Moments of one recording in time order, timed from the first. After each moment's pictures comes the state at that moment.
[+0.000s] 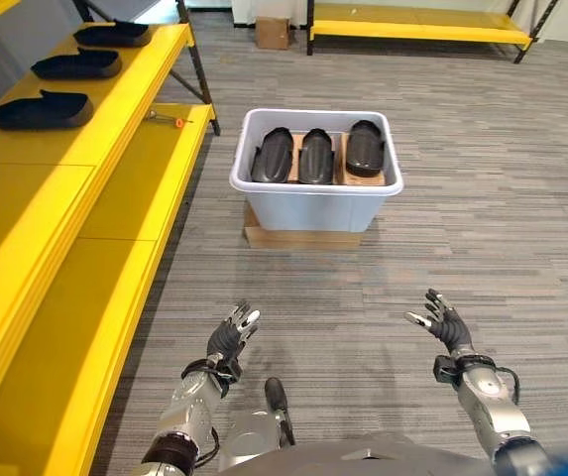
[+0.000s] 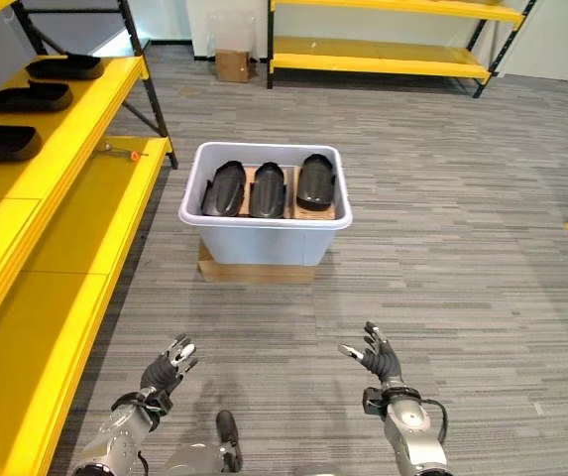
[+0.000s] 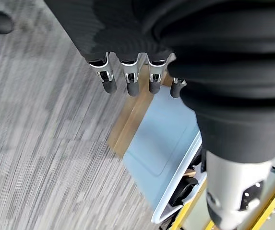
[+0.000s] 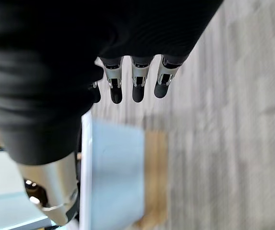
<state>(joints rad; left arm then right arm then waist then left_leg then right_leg) -0.01 0.23 -0.08 0.64 -0.65 -0.05 -0.22 0.05 -0.25 0.13 0.45 0.34 -0.13 -0.05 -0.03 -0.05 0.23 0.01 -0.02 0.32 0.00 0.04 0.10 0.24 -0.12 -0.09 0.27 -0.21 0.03</state>
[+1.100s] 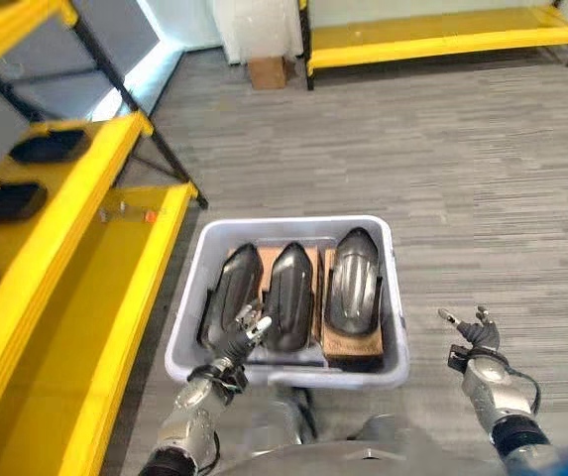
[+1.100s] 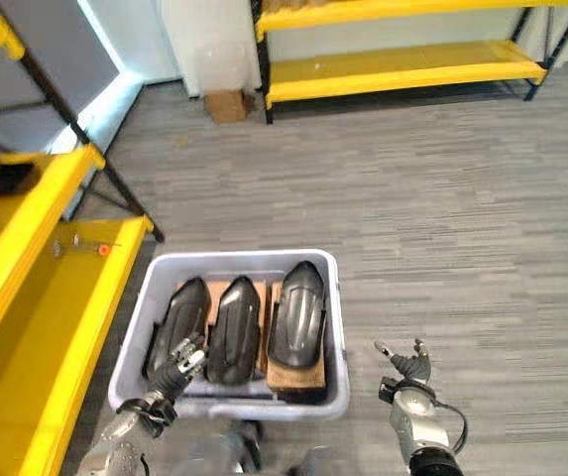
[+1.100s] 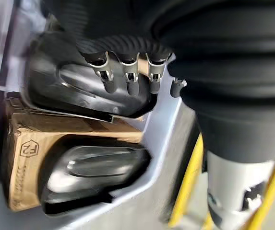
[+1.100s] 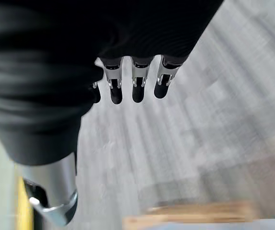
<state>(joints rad) 0.09 0.24 -0.17 0.53 -0.69 -0.06 -0.26 -0.02 -0.32 0.08 0.53 0.35 0.01 -0.39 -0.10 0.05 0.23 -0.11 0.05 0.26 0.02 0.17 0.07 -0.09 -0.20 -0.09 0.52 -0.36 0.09</state>
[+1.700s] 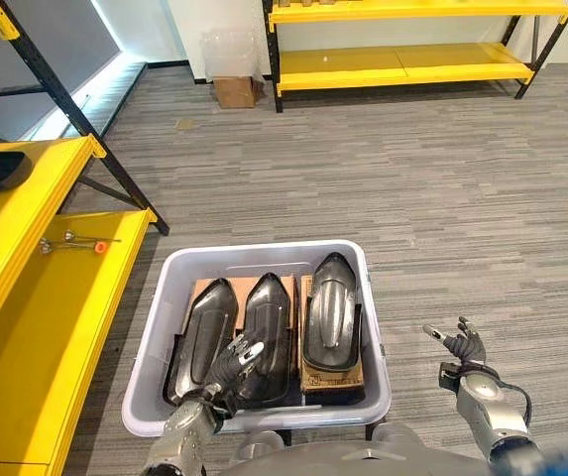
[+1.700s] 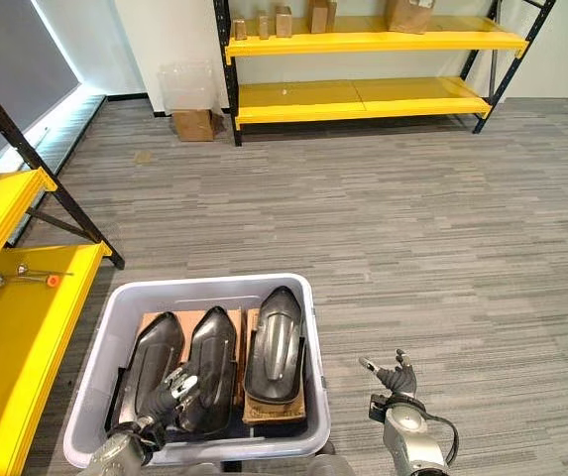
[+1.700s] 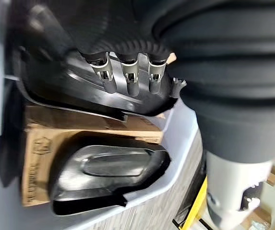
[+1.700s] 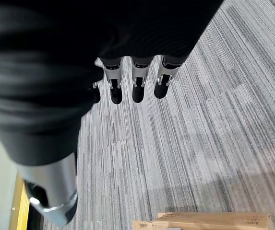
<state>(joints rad) 0.16 0.26 -0.17 0.63 -0.68 -0.05 -0.29 0.06 -0.27 0.07 0.55 0.31 0.07 -0.35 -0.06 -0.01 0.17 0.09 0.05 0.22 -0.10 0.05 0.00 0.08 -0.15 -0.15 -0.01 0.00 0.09</state>
